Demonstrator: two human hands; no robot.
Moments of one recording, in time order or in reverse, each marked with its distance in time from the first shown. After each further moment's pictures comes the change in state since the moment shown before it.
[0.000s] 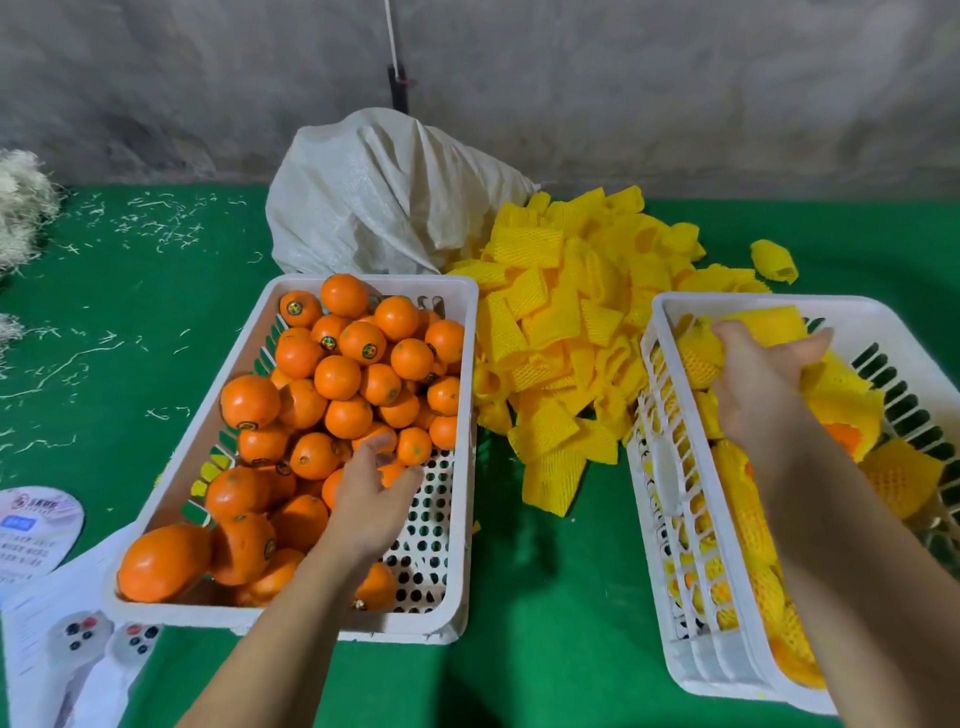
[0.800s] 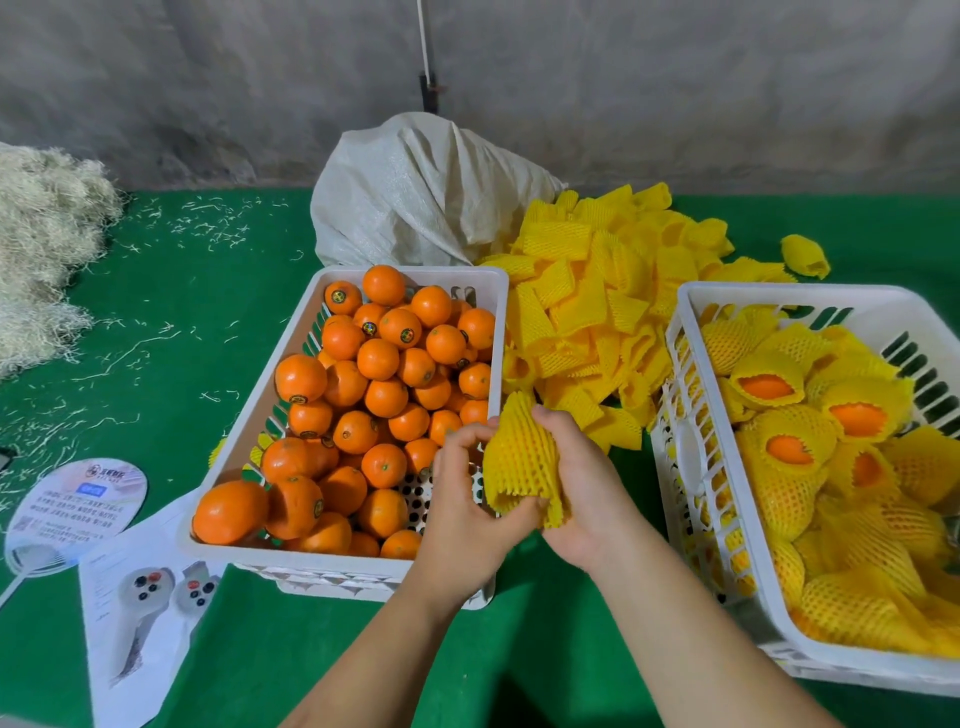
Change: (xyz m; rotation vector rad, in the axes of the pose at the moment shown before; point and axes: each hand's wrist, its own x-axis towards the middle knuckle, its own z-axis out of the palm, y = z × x) left_hand -0.079 0.017 0.043 -0.310 0.018 0.582; right_hand -0.213 0.077 0.019 0.173 -0.927 0.362
